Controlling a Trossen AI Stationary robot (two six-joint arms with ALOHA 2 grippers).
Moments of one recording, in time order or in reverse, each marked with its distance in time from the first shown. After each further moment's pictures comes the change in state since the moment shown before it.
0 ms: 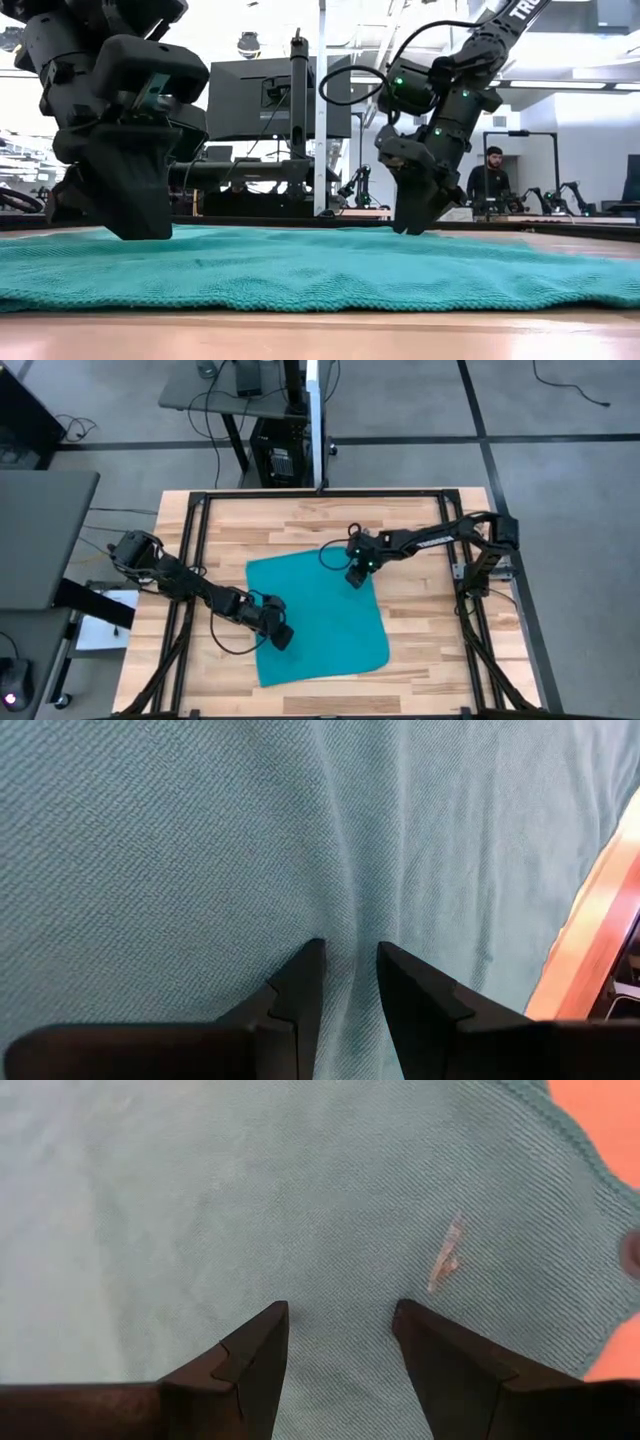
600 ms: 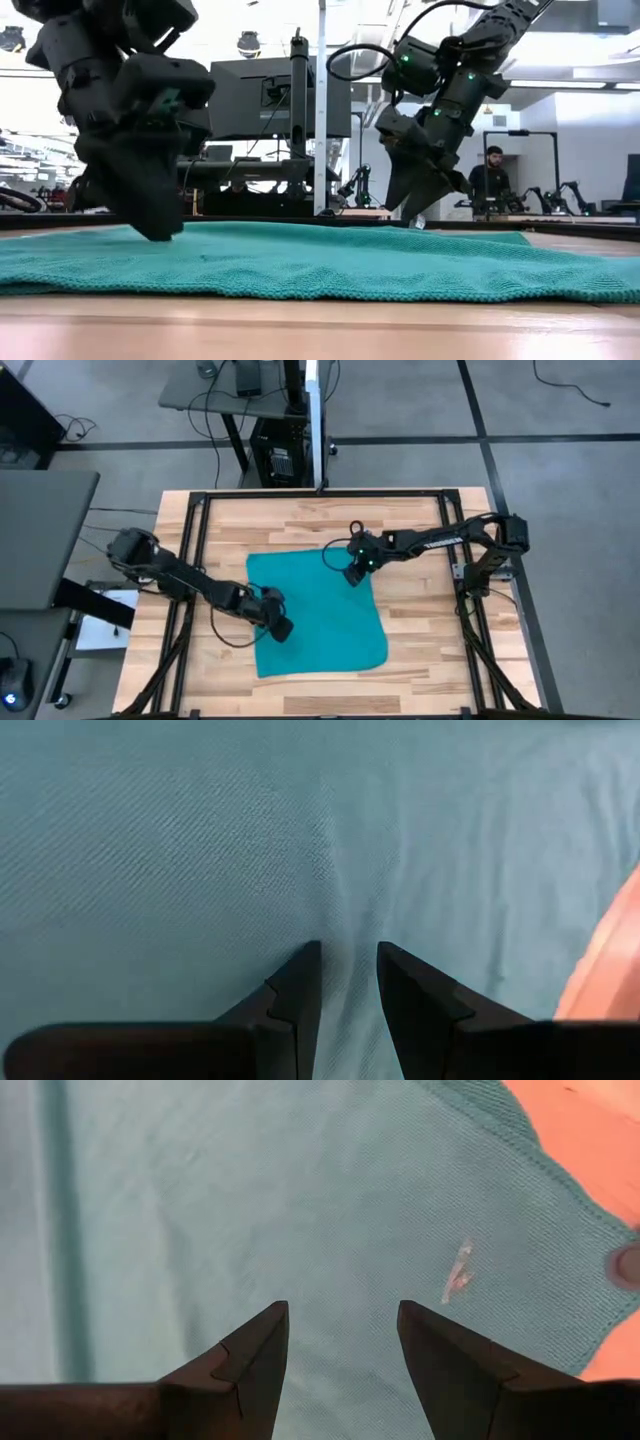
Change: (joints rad) left arm 0.052 -0.022 -0.003 -0.013 -0.052 0.051; right arm 0.036 -0.075 -0.002 0.027 0.003 0.135
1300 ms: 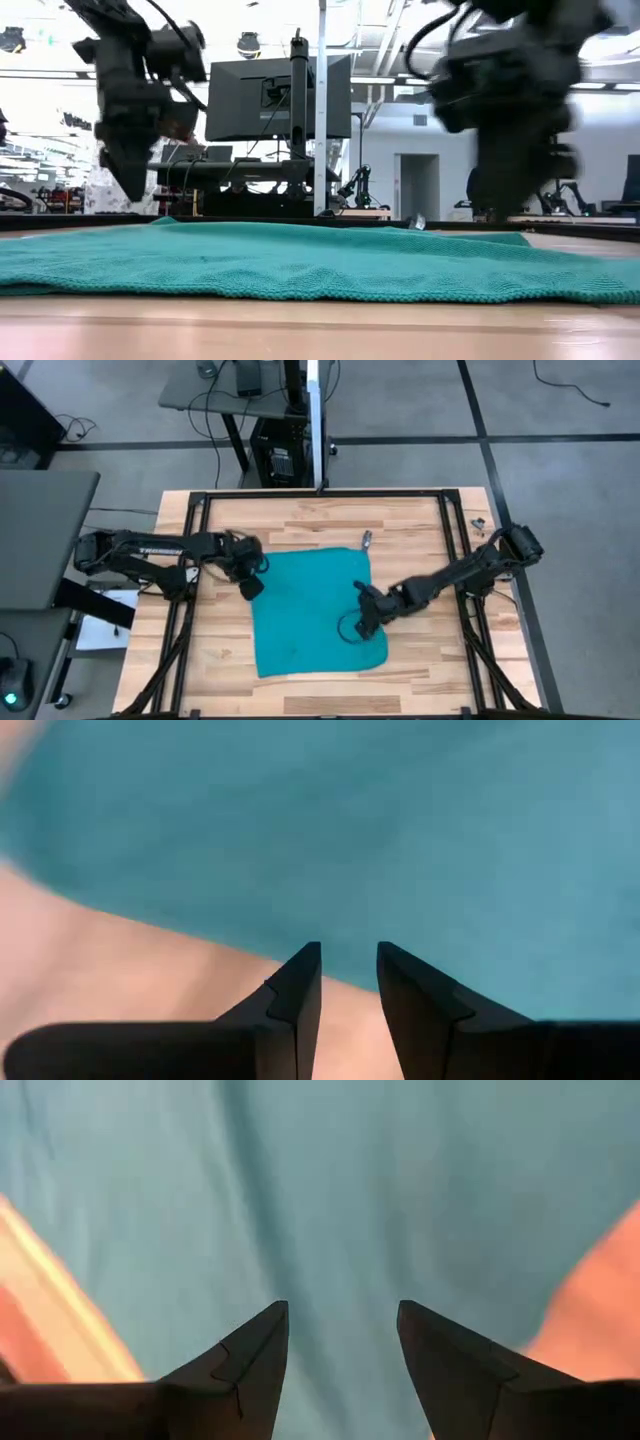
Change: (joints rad) left arm 0.481 -0.407 -0.003 -0.647 0.279 0.706; right arm 0.432 -0.045 -0.001 -0.086 0.104 0.489
